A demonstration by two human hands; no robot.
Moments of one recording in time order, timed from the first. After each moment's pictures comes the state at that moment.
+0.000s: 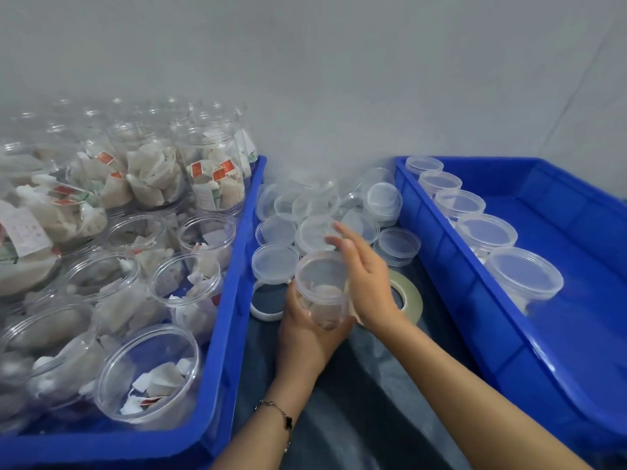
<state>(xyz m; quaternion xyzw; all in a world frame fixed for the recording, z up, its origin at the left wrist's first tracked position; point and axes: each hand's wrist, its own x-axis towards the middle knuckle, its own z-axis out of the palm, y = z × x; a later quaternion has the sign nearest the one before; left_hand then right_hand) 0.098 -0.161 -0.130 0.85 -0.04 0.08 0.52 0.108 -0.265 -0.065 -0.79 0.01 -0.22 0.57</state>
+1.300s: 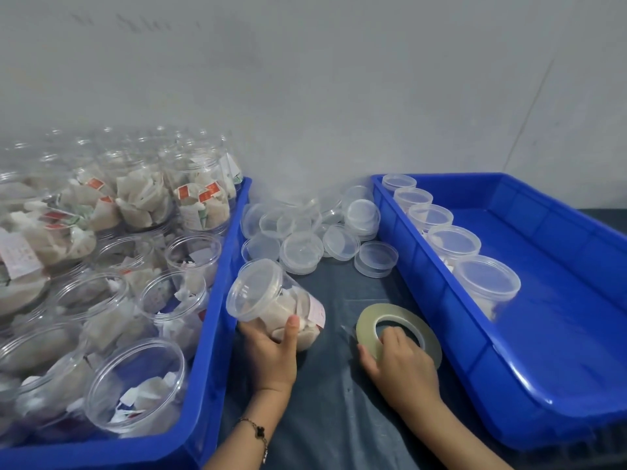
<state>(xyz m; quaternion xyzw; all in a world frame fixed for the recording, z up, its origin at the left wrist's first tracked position) 0.090 -0.146 -0.131 0.75 0.03 0.20 0.63 0.019 -0.318 -0.138 -0.94 0.08 -0.32 0.02</state>
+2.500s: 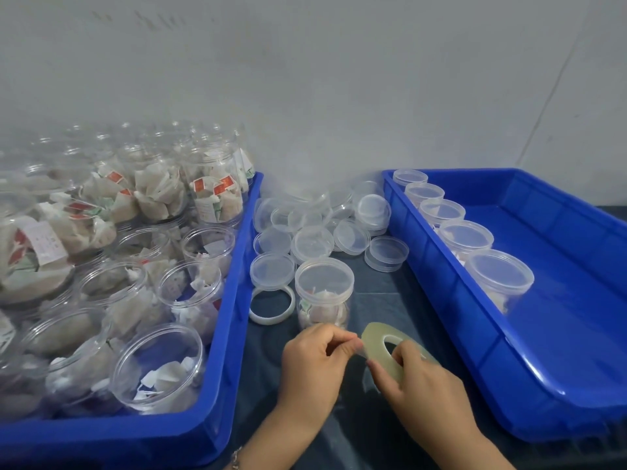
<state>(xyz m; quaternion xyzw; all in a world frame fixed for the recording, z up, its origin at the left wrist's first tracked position) 0.028 -0.148 -0.080 0.80 -0.20 0.12 0.55 -0.039 -0.290 -0.089 -0.97 0.13 -0.13 0.15</state>
